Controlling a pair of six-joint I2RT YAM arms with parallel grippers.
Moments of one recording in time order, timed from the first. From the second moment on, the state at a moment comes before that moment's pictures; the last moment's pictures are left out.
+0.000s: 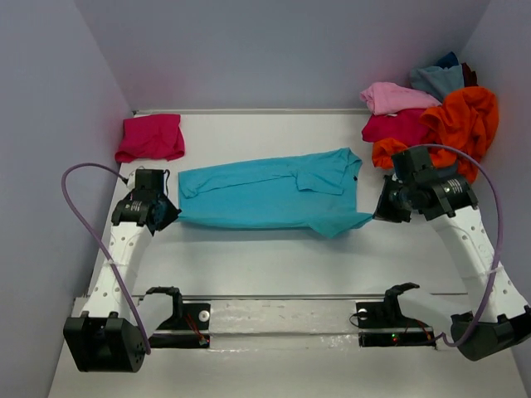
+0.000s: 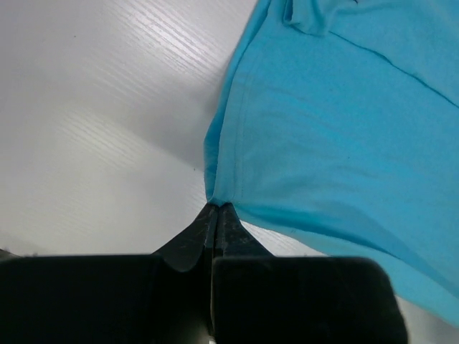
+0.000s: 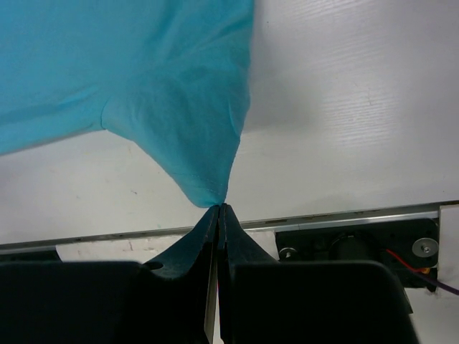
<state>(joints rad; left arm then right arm) -0.04 1.00 0.89 -0.87 -0.20 -0.66 0.30 1.08 1.33 -1.30 0.08 0.59</state>
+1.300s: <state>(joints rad) 0.03 1.66 1.32 -0.70 -0.13 -0.56 0.23 1.76 1.79 -1.11 0.20 0.53</state>
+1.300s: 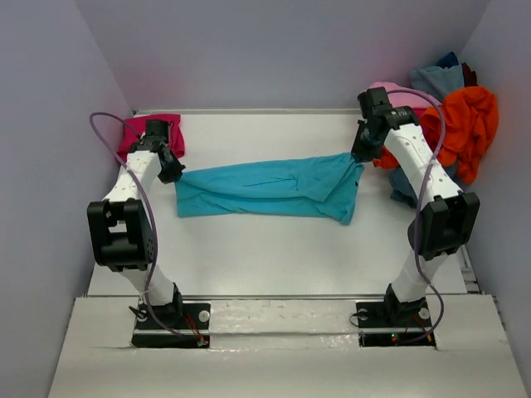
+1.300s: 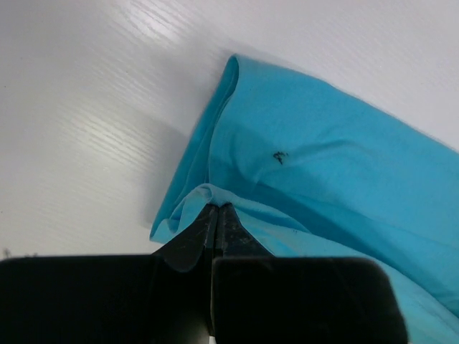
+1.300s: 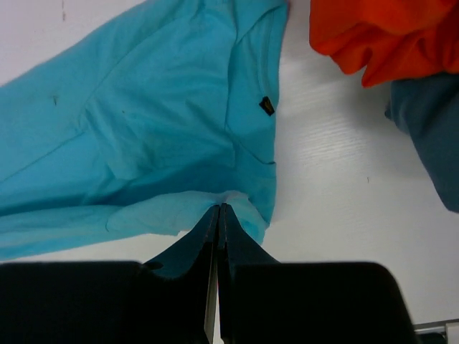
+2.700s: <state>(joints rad) -0.11 1.82 1.42 -0.71 -0.16 -0.53 0.21 2.06 2.02 -1.09 0.16 0.49</state>
